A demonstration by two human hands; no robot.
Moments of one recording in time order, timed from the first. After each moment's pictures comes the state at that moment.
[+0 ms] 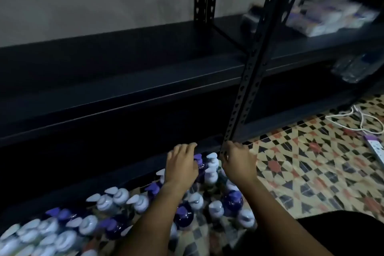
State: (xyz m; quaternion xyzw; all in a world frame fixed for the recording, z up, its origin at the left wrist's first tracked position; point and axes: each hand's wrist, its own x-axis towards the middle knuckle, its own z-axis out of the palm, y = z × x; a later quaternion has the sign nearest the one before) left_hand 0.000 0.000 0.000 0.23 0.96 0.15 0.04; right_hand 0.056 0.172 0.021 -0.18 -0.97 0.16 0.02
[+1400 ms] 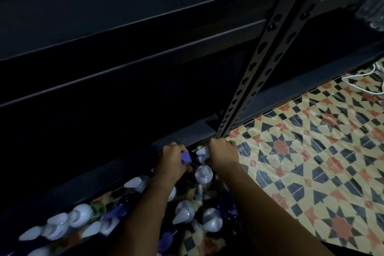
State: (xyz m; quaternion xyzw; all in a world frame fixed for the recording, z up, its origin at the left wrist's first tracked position) left_hand -0.096 0.052 -0.153 0.17 0.92 0.26 0.23; right_hand -0.050 0.213 -0.135 -0.18 -0.96 0.10 -0.19
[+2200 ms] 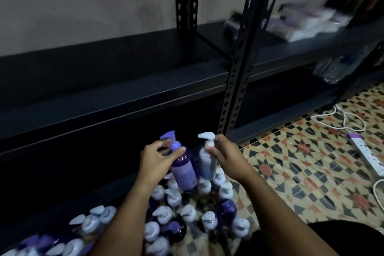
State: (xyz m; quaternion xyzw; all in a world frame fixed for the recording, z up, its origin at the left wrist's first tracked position) left_hand -0.048 -0.013 0.021 0.06 0.77 0.63 0.09; right_hand 0.033 0.204 0.039 -0.08 -0.88 0.46 0.05
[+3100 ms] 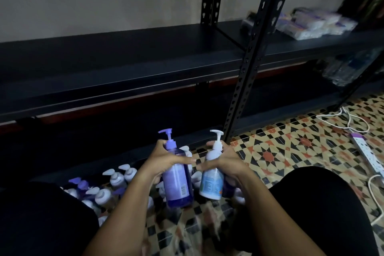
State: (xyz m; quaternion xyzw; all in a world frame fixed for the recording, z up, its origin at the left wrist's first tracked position) left_hand 0.059 -0.092 0.058 -0.05 0.74 0.61 0.28; right_hand 0.131 0.108 0.063 -0.21 -0.65 0.73 -0.10
